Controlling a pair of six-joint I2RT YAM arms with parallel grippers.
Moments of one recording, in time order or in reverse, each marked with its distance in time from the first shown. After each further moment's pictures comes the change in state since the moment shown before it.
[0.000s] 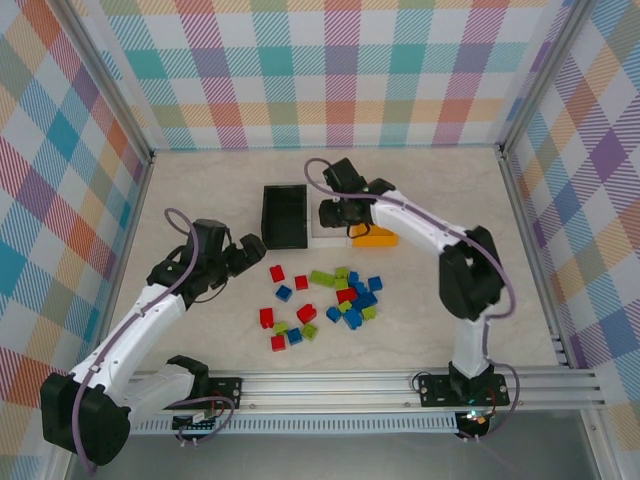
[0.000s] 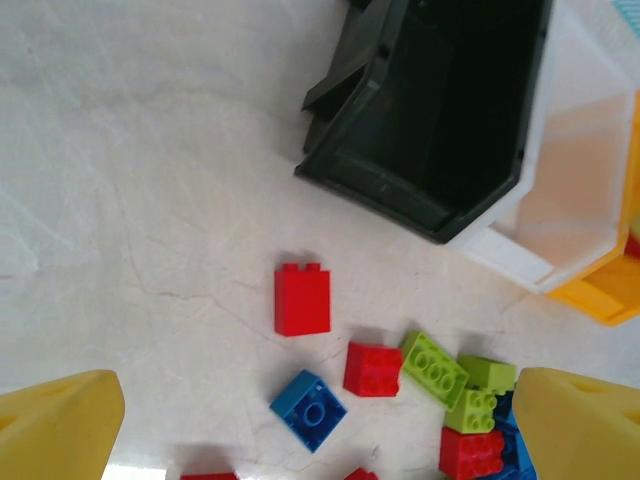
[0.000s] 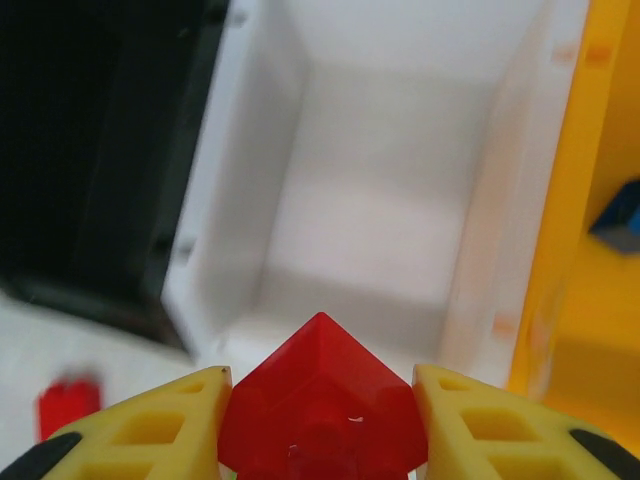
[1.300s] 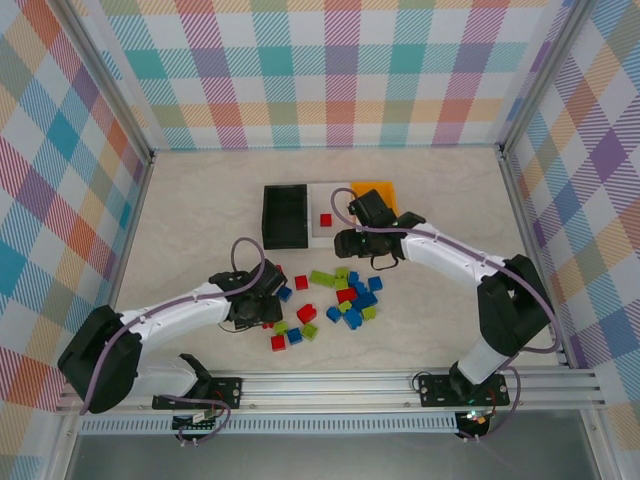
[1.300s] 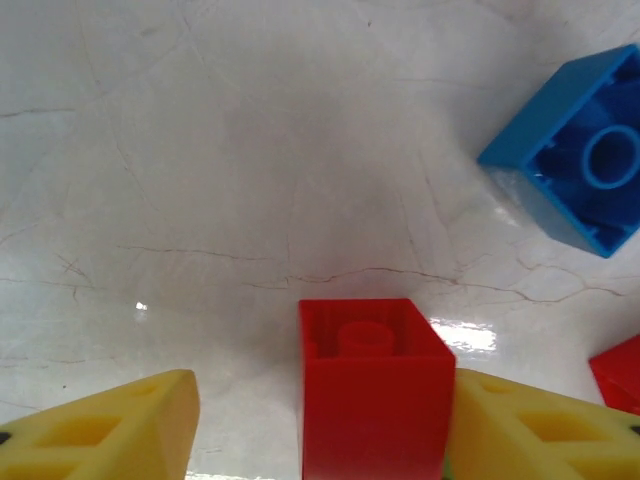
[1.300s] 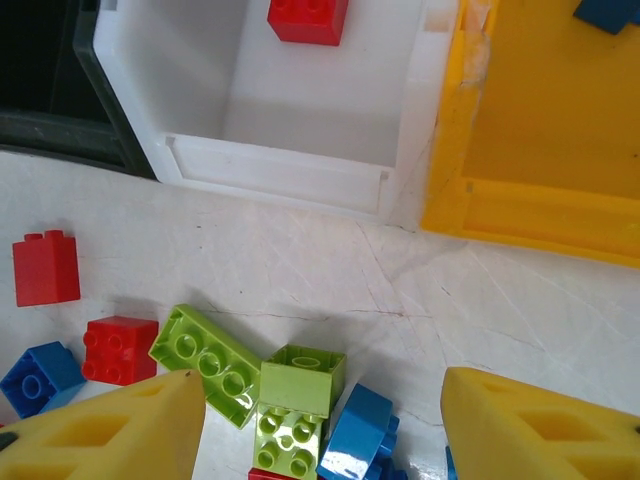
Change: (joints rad) left arm -0.392 0.274 -0.130 -0.099 -0.148 -0.082; right arm 0.002 -0.370 -0.505 0.143 -0.084 0.043
